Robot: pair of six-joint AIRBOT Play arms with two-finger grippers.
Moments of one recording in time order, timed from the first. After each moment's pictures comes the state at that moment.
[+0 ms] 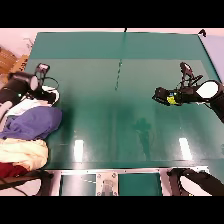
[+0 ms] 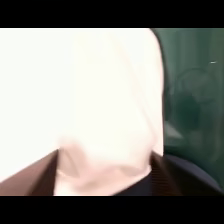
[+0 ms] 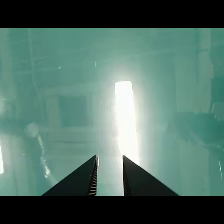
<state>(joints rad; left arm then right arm) -0.07 -1.40 1.06 1.88 -0.95 -1.61 0.07 -1.05 0.91 -1.19 0.94 1.75</state>
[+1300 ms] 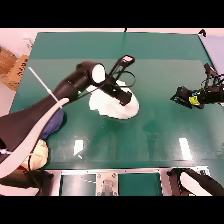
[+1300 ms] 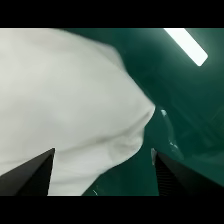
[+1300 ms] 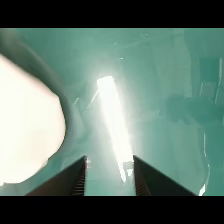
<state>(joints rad) -0.69 -1.61 1.59 1.20 -1.01 -1.36 -0.21 -1.02 0.95 -1.21 1.15 1.66</state>
